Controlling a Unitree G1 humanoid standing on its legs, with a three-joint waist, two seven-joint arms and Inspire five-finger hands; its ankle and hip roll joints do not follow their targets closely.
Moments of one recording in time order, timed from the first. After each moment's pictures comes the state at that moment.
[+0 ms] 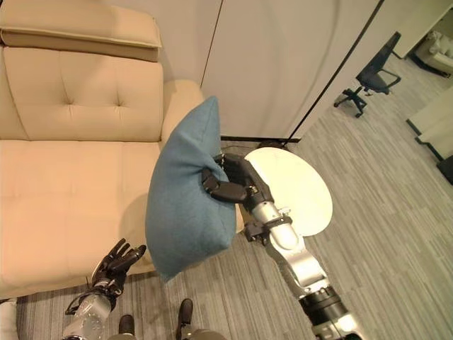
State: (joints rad) left arm -0.01 0.20 -0.03 0.71 -0.82 -0.12 0.03; right arm -0.29 -0.54 0.30 -0.02 0.50 -0.08 0.00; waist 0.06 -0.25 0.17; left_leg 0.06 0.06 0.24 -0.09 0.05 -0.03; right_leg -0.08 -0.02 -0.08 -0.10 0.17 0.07
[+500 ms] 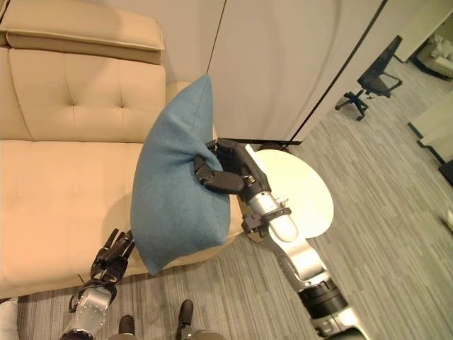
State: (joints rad) left arm -0.04 0.15 0.04 0.65 -1.11 -0.13 -0.03; right arm -0.31 -0.52 0.30 -0.07 0.51 -0.08 0.02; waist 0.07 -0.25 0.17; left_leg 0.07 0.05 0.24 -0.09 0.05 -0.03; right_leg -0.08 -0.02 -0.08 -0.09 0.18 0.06
